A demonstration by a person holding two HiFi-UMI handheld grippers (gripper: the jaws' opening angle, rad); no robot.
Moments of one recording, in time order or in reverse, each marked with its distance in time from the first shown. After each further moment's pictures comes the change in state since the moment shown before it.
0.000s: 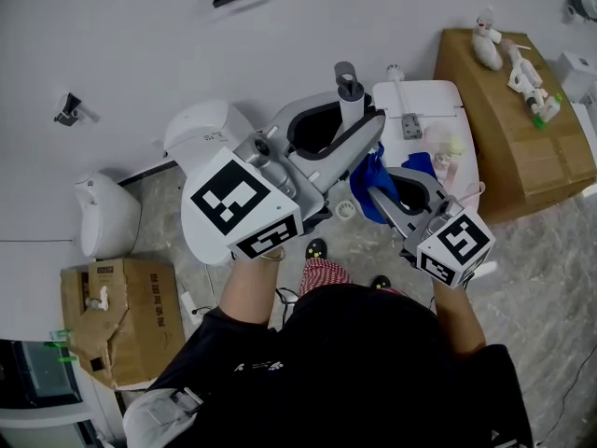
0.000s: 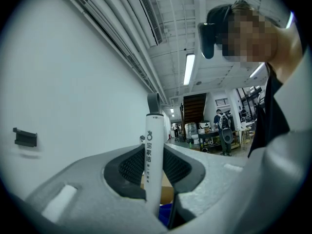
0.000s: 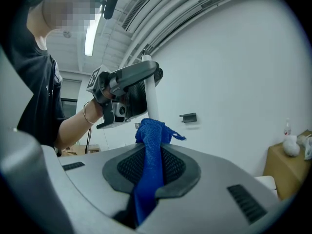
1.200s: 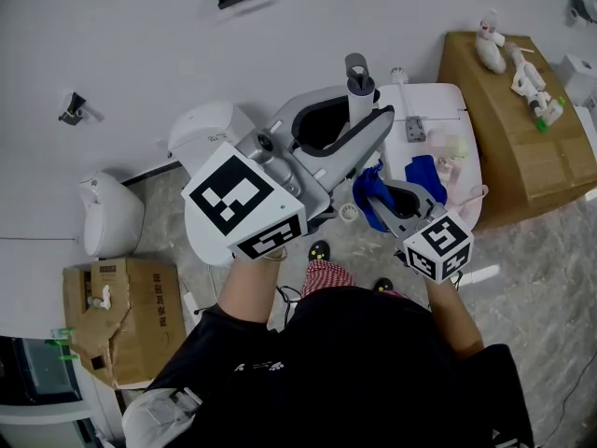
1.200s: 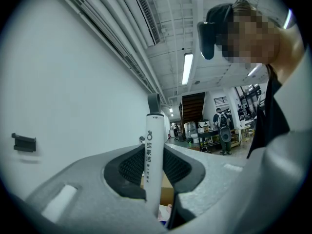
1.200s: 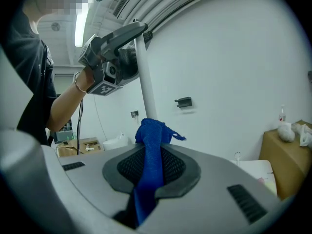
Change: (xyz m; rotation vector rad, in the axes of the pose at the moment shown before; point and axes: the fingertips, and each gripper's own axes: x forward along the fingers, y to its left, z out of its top) left arm 0.001 -0.007 0.015 0.028 0.001 -0.009; right arm 0.011 -0.009 -0.069 0.055 0.141 -0.060
